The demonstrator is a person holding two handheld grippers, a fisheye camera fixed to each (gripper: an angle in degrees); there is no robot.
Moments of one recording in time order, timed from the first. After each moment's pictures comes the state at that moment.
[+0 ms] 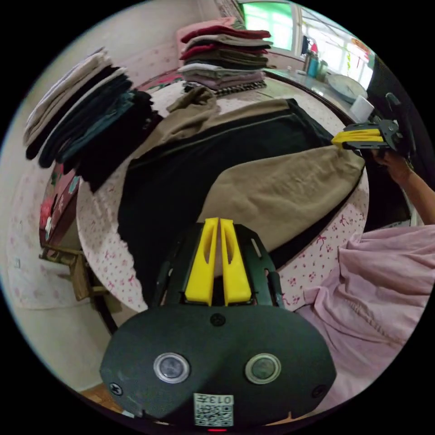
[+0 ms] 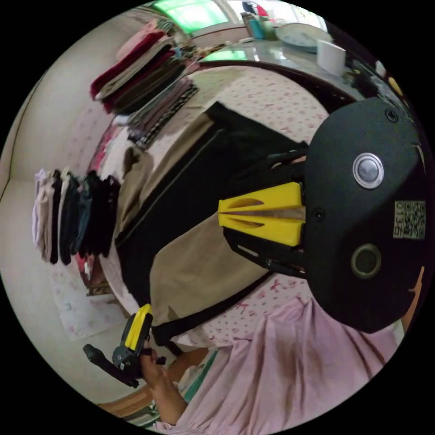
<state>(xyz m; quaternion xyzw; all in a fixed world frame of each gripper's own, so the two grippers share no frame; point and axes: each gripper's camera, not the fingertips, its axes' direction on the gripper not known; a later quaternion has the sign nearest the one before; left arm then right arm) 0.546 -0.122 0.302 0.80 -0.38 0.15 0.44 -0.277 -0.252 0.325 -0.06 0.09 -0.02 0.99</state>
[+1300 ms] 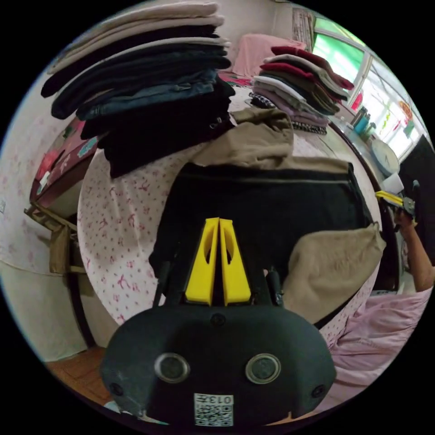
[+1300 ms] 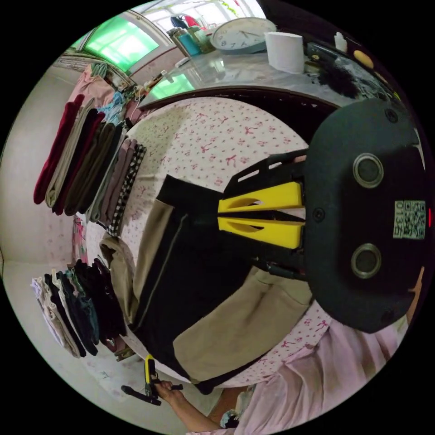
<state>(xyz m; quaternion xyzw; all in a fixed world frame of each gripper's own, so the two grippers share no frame) 0.409 -0.101 0.083 0.85 -0.24 0.13 0.44 -0.084 -0.227 0.353 -0.08 0.16 0.14 0.97</state>
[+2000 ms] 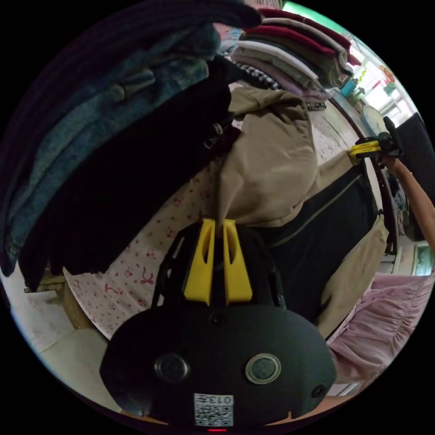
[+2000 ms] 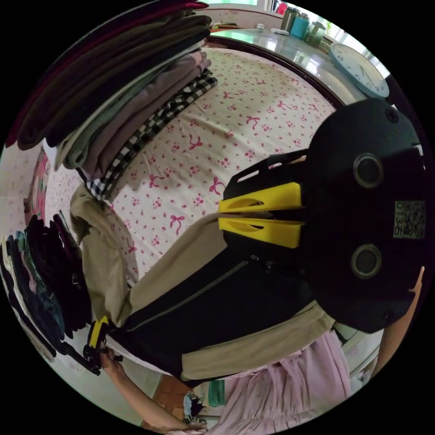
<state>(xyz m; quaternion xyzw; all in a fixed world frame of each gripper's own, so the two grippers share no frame) 0.431 -0.075 -0.125 0.75 -0.34 0.20 0.53 0.029 -0.407 0.519 -0.23 0.02 0.00 0.97</state>
